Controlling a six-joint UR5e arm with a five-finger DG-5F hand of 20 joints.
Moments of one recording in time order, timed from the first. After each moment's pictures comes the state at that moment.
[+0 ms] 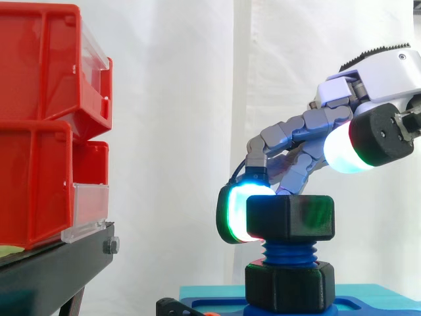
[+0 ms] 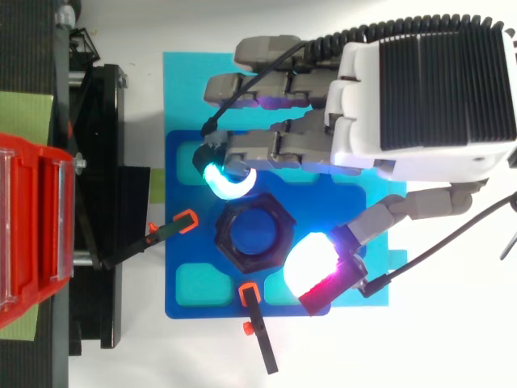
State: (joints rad) arm 0.08 -2.19 -1.09 -3.20 -1.60 -1.23
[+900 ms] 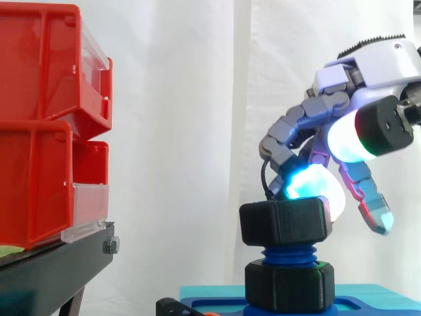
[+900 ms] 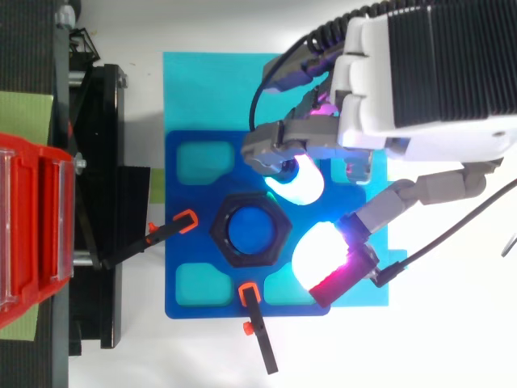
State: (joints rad) arm 0.05 -2.19 -1.06 -3.20 -1.66 -1.23
